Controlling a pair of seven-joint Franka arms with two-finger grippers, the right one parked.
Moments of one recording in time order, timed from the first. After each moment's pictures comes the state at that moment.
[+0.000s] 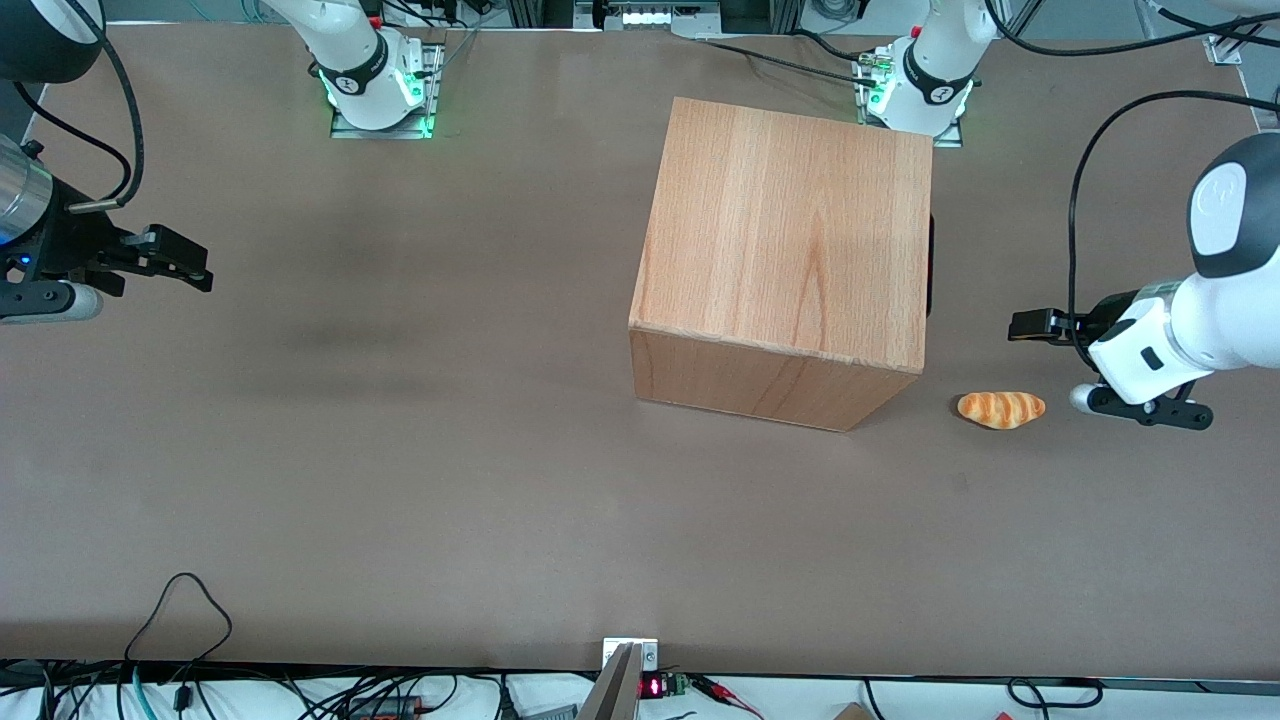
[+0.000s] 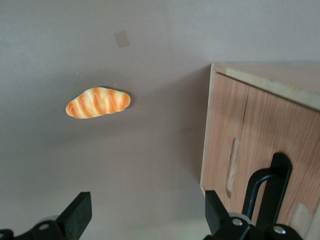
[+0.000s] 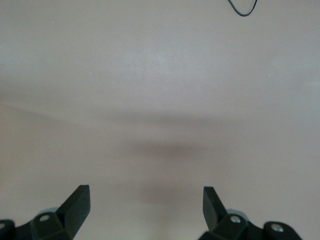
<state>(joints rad) 0.07 0.39 -0.10 -1.39 -0.04 1.49 0.17</state>
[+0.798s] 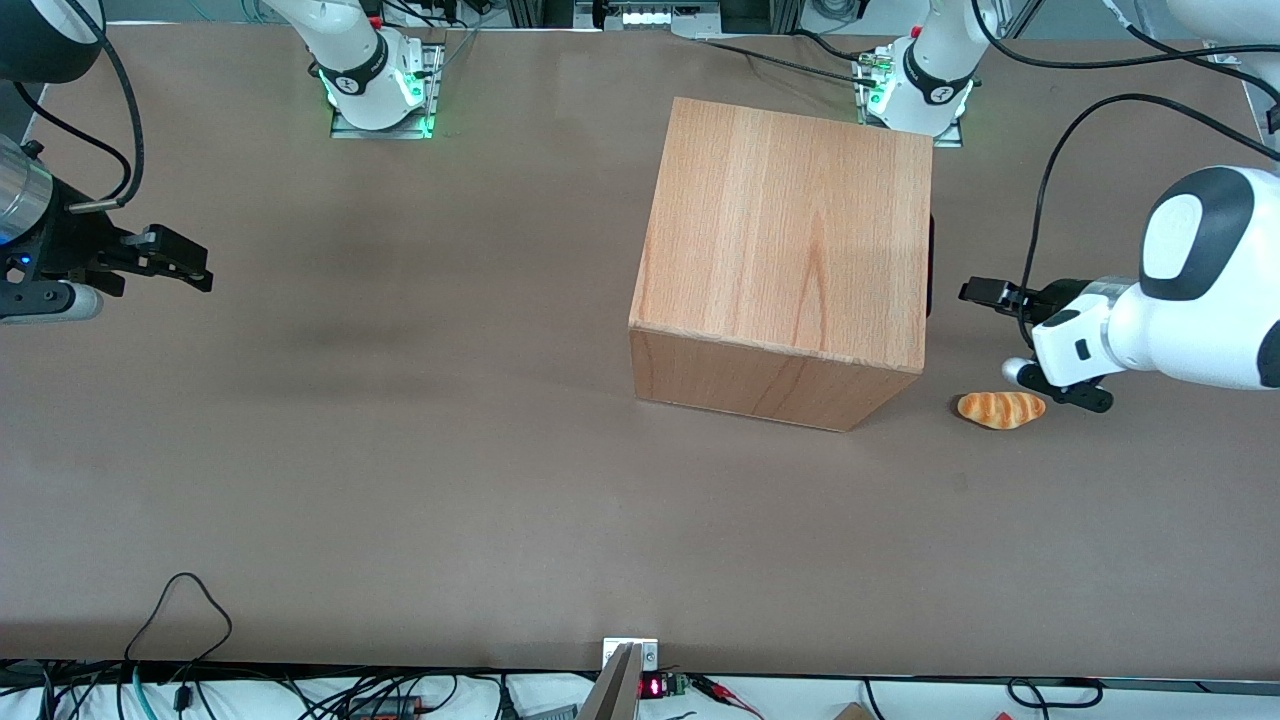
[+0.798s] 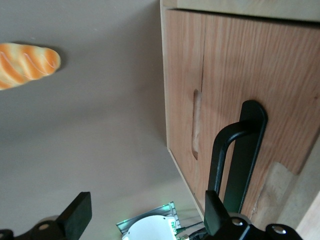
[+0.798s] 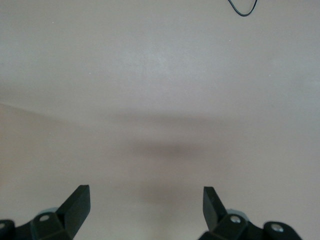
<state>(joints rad) 0.06 0.39 -0.10 -1.50 -0.17 1.39 0.23</state>
